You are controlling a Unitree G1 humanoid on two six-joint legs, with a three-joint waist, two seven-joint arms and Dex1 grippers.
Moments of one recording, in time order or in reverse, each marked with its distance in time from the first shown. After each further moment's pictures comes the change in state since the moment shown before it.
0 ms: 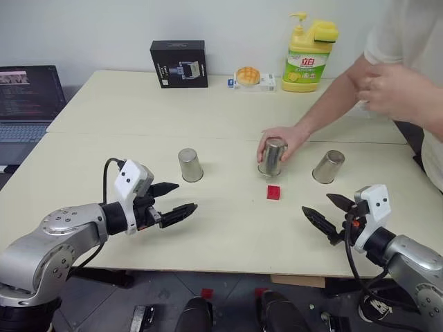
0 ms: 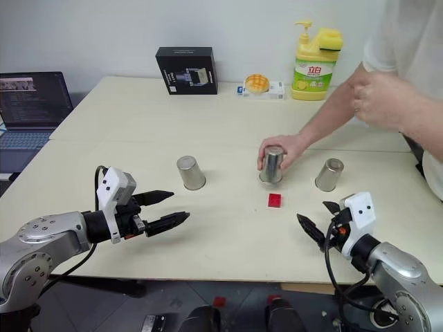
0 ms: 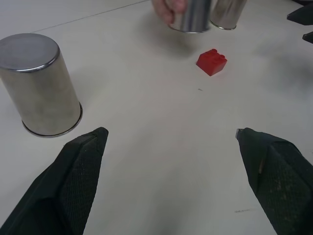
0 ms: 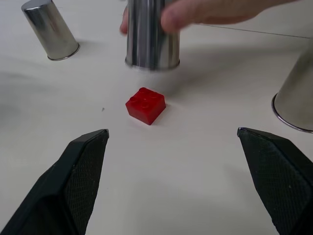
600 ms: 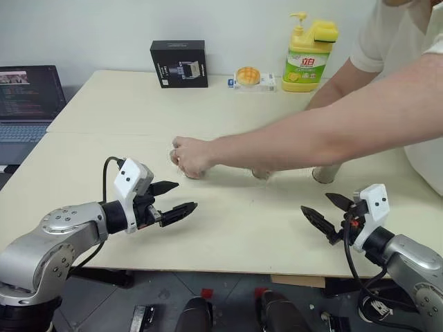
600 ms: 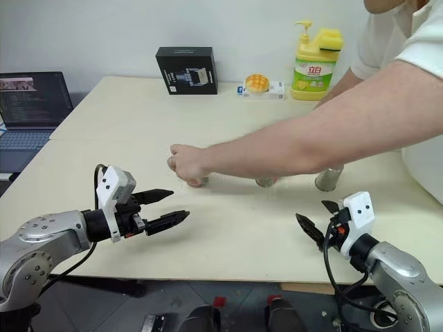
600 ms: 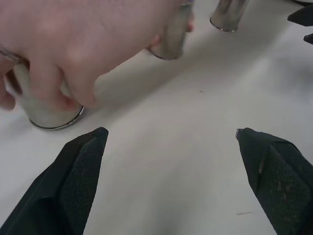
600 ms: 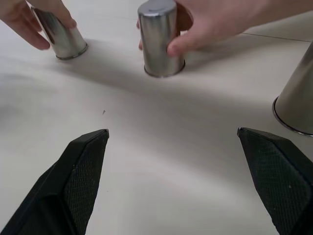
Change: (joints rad) left arm -0.010 0.000 0.000 0.002 0.003 -0.001 0.002; right arm -0.002 0.003 0.001 0.001 -0.004 -0.010 0.000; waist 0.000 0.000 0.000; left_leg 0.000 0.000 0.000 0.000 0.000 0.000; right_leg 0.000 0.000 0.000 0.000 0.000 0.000
